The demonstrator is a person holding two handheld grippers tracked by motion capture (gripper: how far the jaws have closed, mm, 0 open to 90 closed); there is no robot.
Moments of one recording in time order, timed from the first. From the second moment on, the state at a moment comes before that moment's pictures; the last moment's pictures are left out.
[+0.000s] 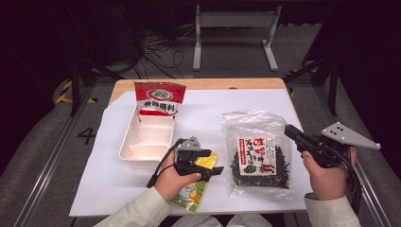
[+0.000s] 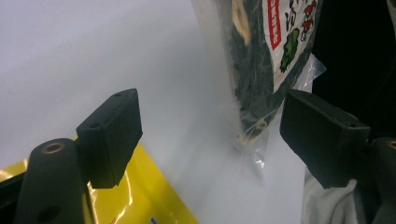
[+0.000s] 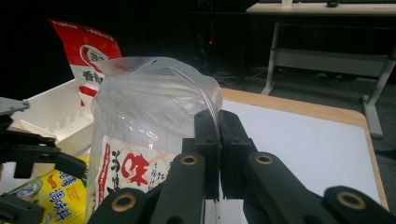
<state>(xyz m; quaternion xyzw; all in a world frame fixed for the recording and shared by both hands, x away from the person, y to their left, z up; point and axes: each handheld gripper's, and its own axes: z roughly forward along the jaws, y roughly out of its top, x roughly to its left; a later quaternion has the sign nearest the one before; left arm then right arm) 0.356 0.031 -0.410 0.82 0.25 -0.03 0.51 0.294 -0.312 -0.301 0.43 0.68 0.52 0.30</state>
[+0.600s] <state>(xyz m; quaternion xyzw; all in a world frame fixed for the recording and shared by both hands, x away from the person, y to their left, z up) 0.367 -0.011 -0.414 0.81 0.20 -0.04 0.54 0.287 -0.304 -0.296 0.41 0.68 0.53 0.30</state>
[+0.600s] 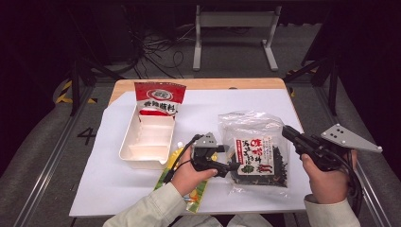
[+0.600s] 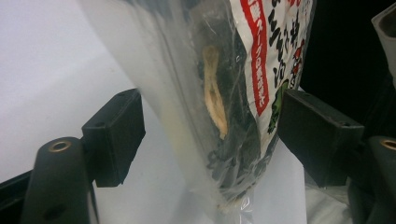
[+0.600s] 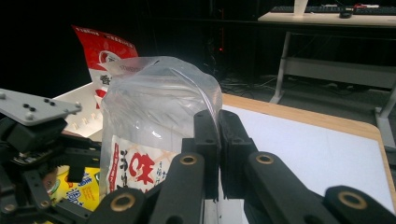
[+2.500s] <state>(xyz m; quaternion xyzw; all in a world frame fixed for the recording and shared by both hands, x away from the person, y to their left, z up) 0.354 0.102 -0.297 0.84 0.15 0.10 0.51 0.311 -0.324 -0.320 0.44 0.71 0.49 0.24</state>
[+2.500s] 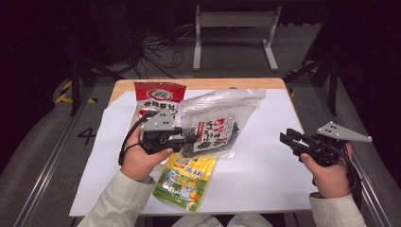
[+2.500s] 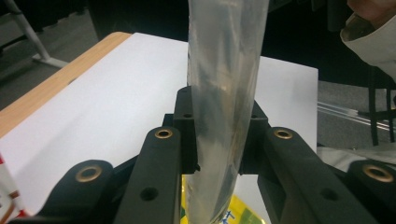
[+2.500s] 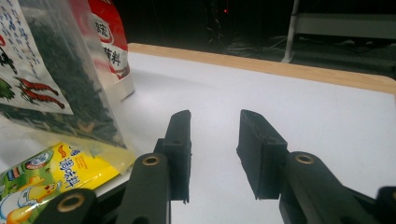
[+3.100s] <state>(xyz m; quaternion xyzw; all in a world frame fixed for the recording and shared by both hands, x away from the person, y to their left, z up) 0.355 0.137 -0.286 0.80 0.17 0.15 0.55 0.325 -0.329 -0.343 0.47 0.72 0.45 0.22</state>
